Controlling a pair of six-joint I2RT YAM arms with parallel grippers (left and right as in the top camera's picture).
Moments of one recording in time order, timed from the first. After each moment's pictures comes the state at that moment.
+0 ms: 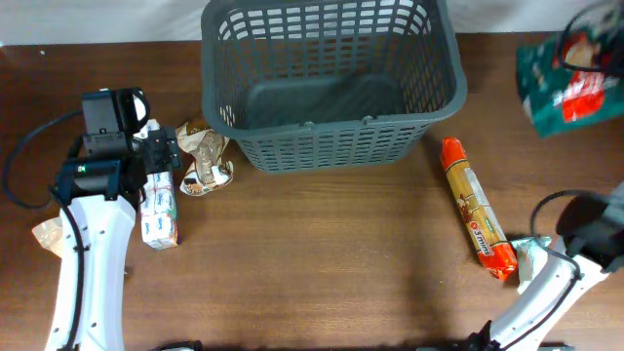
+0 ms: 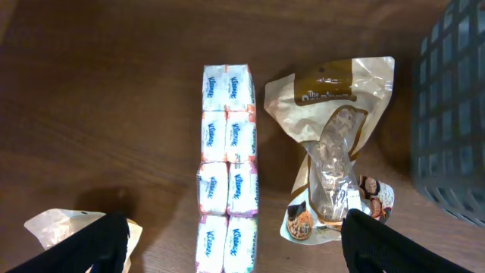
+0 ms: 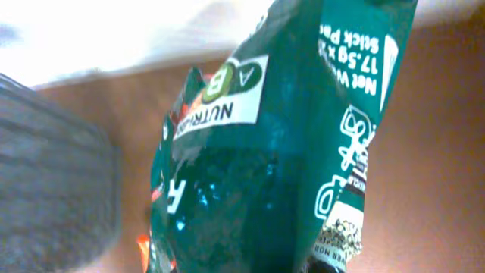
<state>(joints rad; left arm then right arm) 0.10 1.39 1.30 -0.83 -0.18 -0.02 -0.54 2.31 2.87 -1.51 -0.46 -0.27</state>
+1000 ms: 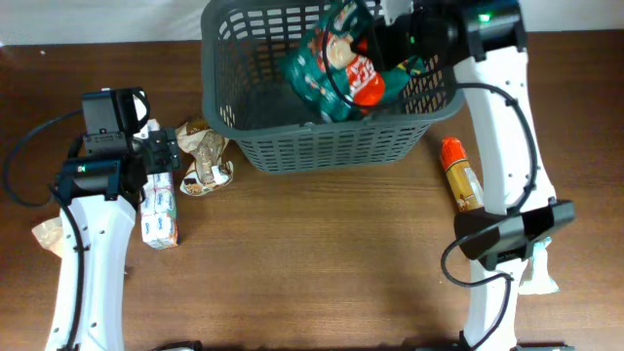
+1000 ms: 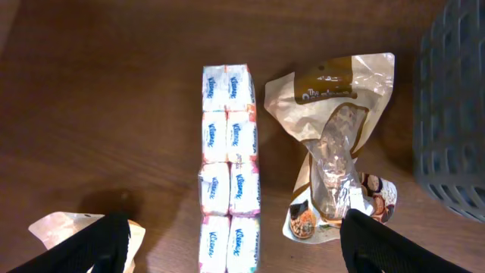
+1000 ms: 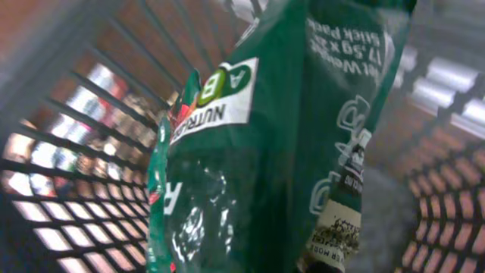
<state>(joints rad) 0.10 1.39 1.30 -0.83 -0.18 0.00 0.24 2.20 2.63 -1.30 -0.48 -0.20</state>
